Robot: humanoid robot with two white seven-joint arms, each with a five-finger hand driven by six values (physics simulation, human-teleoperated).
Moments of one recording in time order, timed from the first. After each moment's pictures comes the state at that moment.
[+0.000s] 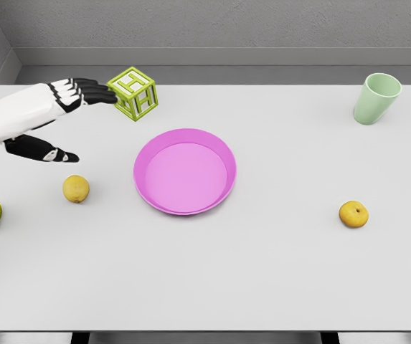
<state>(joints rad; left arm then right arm) -0.35 0.81 -0.15 -1.70 0.00 -0.61 -0.61 0.09 0.00 -0.04 -0.01 -0.09 -0.14 0.11</state>
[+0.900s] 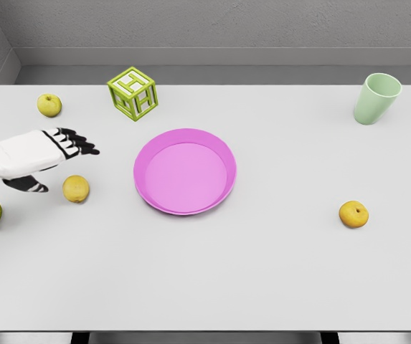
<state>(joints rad) -0.25 0.81 -0.14 -1.64 -0.52 -0.61 -0.61 0.09 0.00 -0.04 -0.01 -0.09 -0.14 0.11</state>
